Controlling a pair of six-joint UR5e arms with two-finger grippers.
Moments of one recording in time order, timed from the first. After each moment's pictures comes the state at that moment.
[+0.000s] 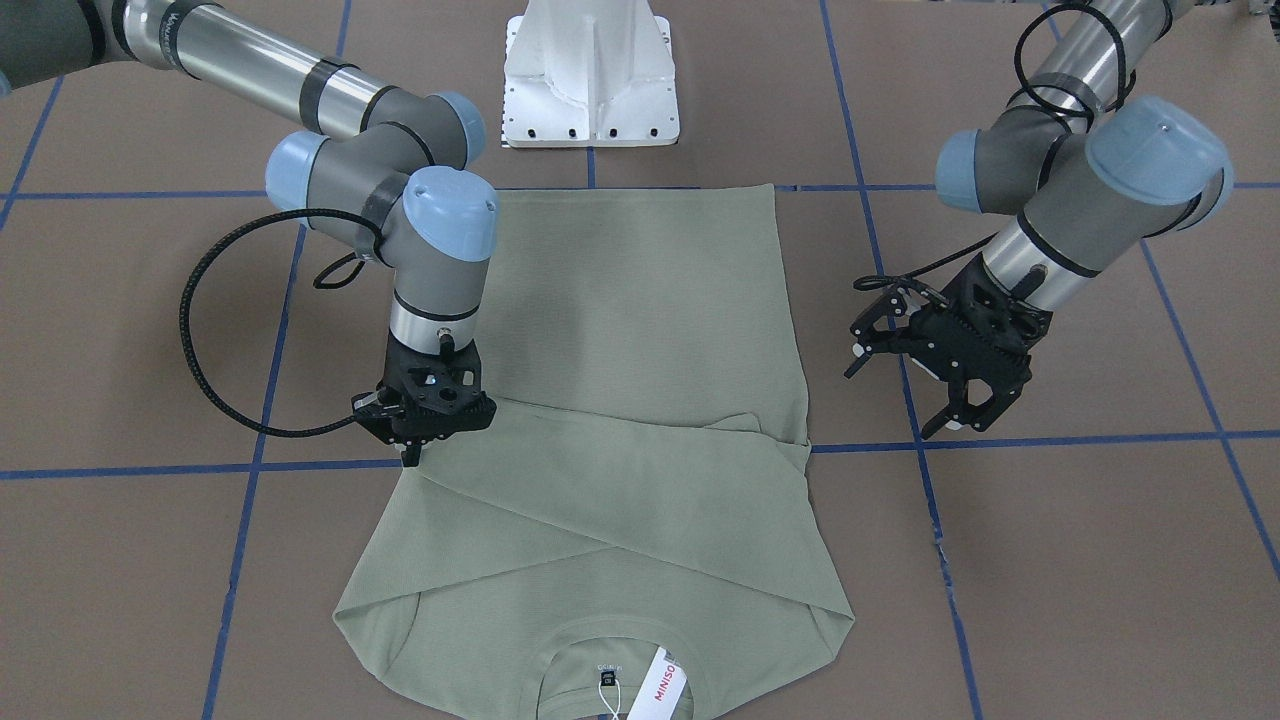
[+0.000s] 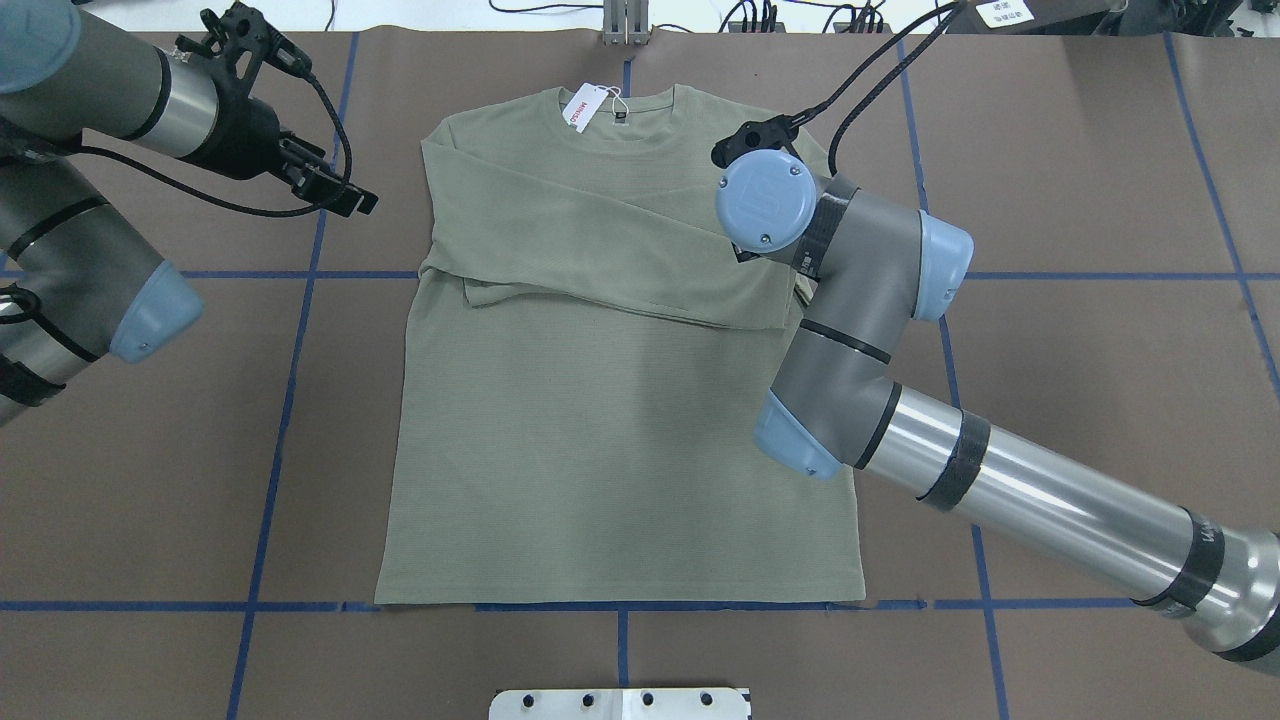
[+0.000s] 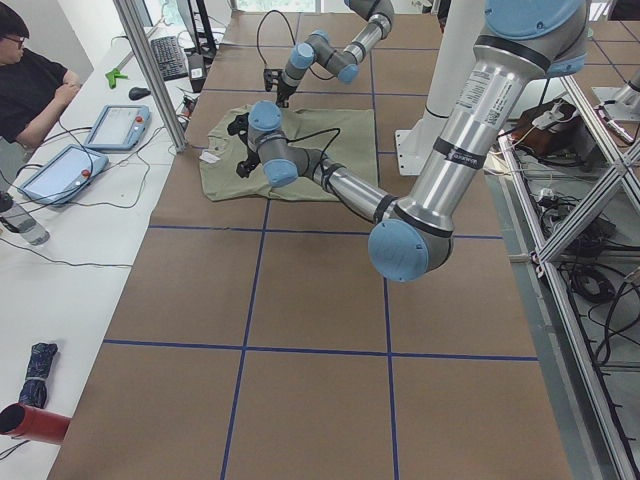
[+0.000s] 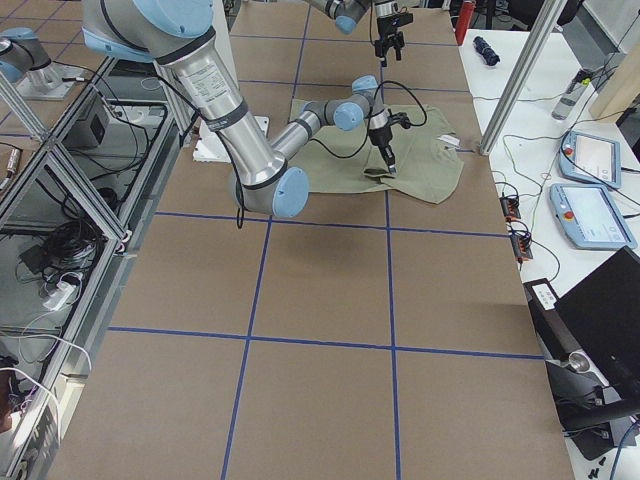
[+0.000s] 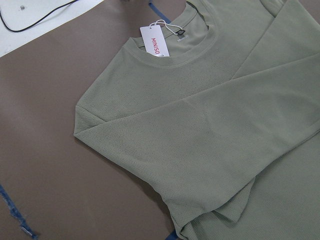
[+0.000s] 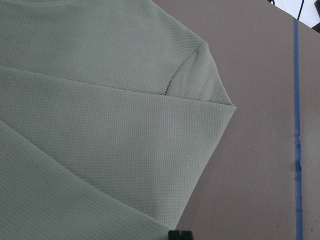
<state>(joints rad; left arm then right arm) -0.96 -2.02 -1.58 -2.23 -2.18 -0.39 0.63 -0.86 1.46 -1.58 1.47 0.80</state>
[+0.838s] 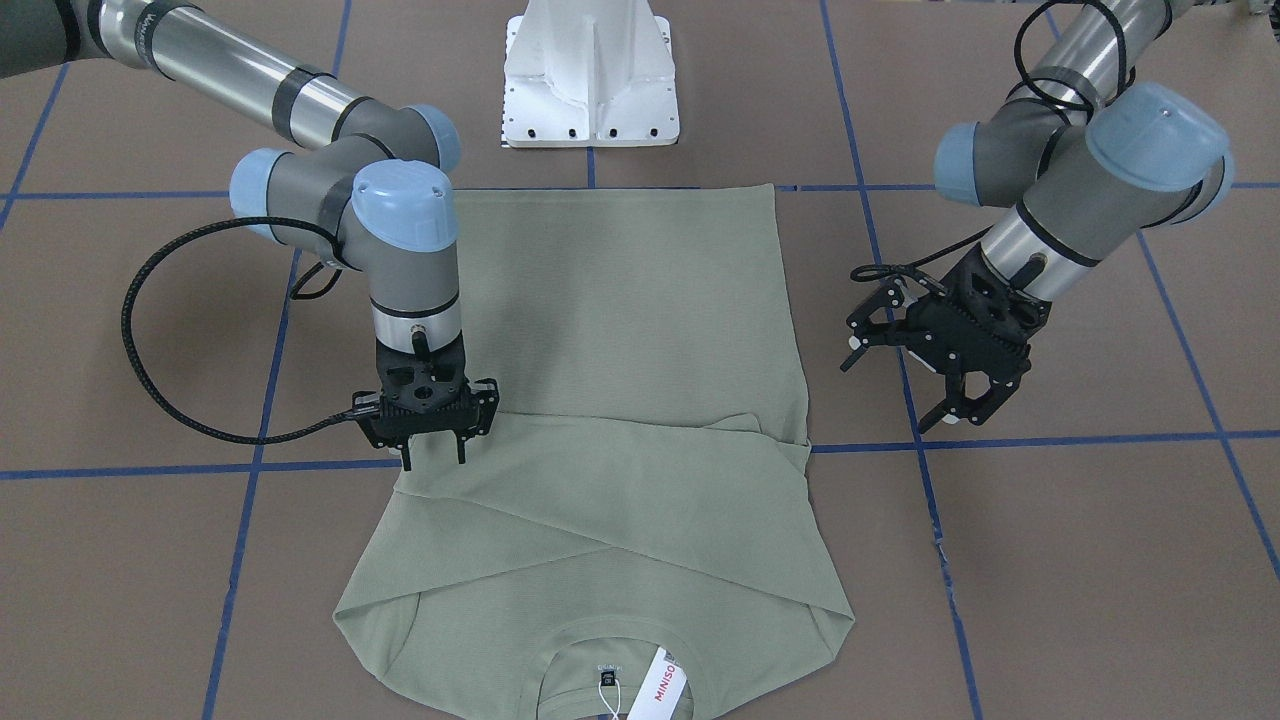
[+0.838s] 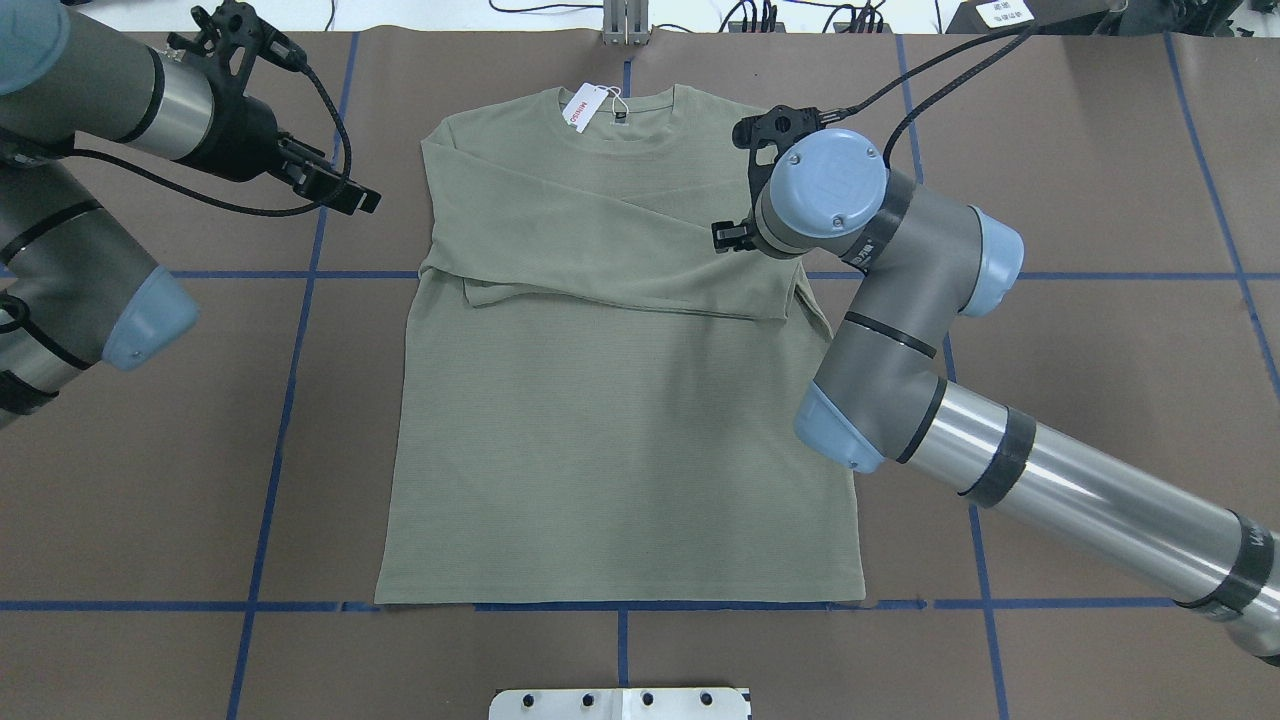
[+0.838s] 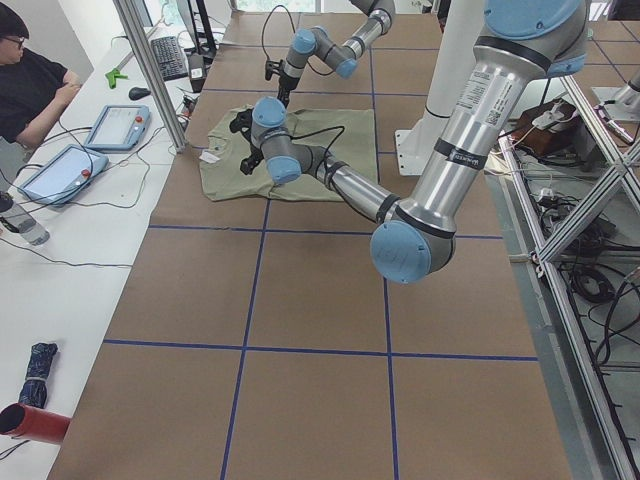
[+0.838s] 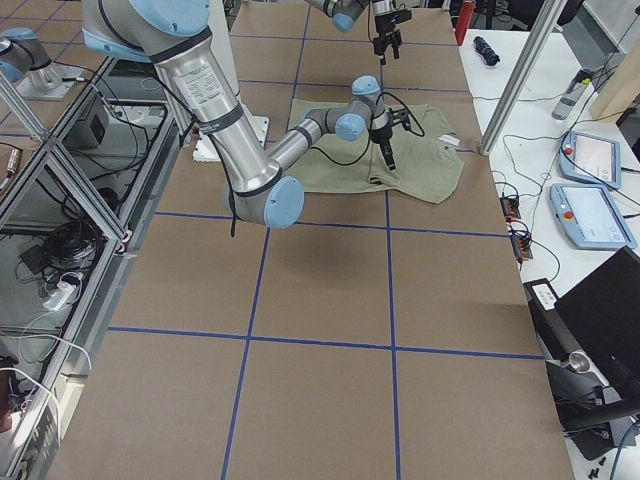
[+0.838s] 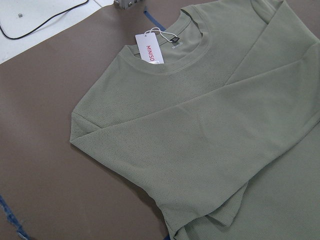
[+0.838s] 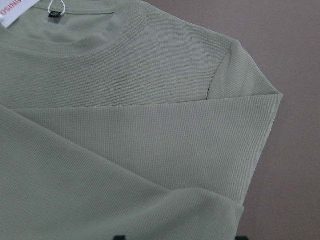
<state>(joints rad) -0.95 -1.99 -1.64 -2.22 -2.17 -0.56 0.66 -0.95 1.56 -1.33 1.66 1.04</state>
